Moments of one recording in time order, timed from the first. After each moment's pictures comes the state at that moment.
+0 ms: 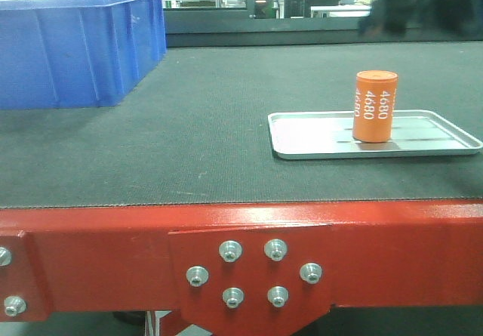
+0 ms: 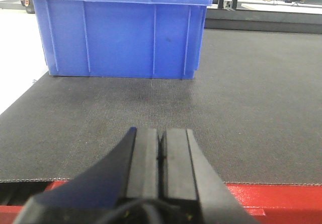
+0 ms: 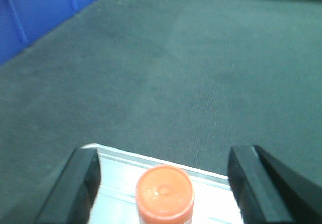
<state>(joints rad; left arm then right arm) -0.08 -0.01 0.03 -0.07 0.07 0.03 0.18 1.42 -0.75 -0.18 -0.37 0.21</state>
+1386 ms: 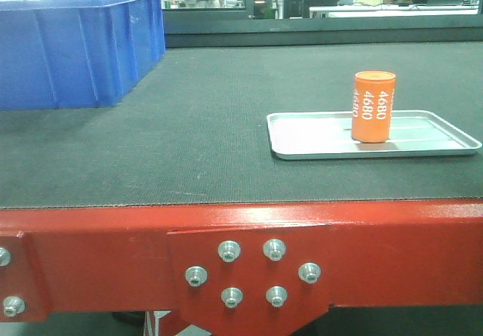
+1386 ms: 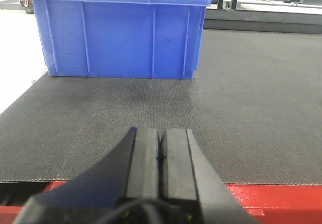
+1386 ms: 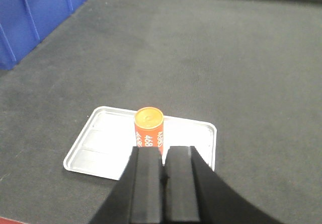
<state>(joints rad) -0.08 -0.01 0.03 -0.07 0.07 0.03 0.23 0.72 -0.72 -0.16 0.35 0.20</state>
